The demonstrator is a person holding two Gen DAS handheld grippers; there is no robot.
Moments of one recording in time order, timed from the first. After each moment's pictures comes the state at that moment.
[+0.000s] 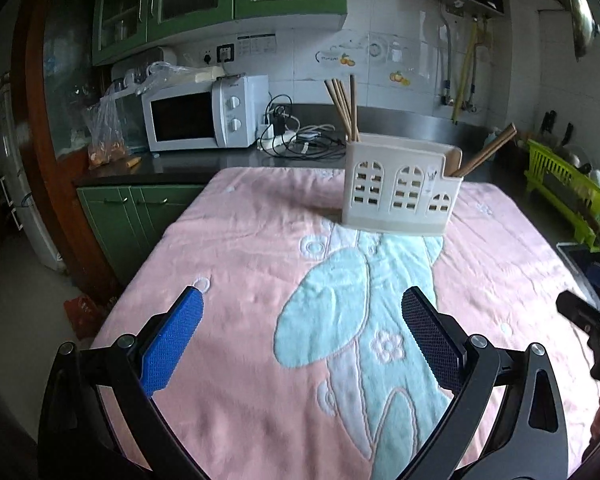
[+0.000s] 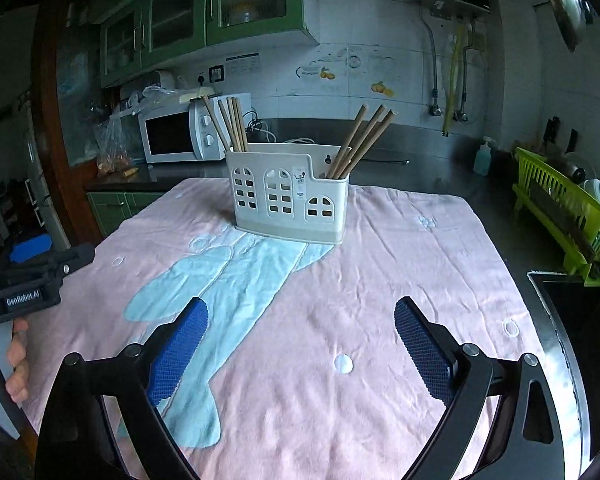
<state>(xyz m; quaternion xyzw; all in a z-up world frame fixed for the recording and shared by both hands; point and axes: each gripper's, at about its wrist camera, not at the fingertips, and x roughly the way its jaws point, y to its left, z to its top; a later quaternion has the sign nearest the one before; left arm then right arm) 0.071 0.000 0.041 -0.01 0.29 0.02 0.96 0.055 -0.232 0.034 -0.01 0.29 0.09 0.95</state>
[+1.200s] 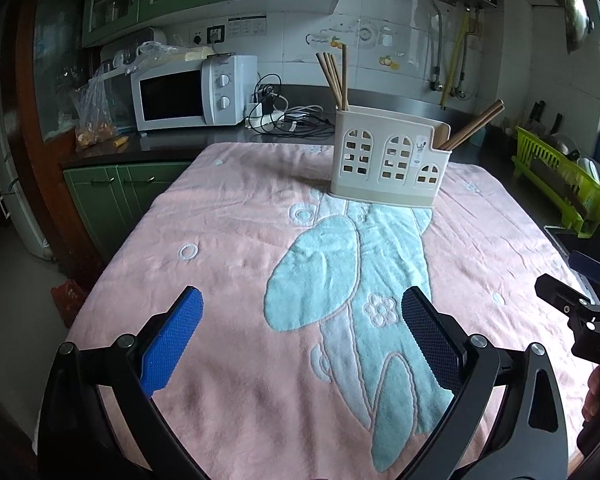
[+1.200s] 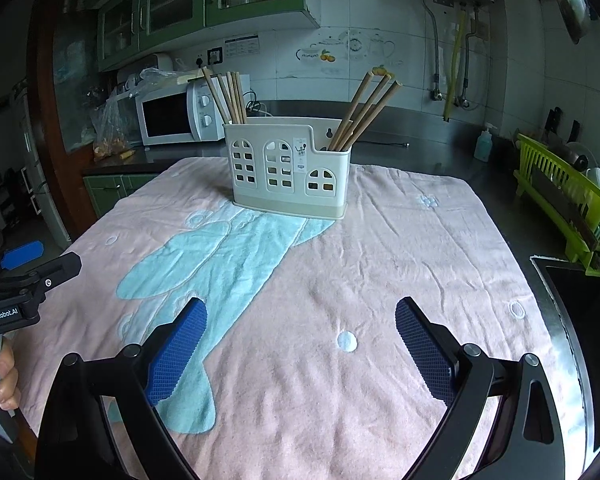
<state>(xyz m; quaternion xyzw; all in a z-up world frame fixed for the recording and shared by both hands) 0.056 0.006 0.019 -0.02 0.31 0.00 0.95 0.057 -0.228 0.013 -0.02 0.31 0.08 0.95</state>
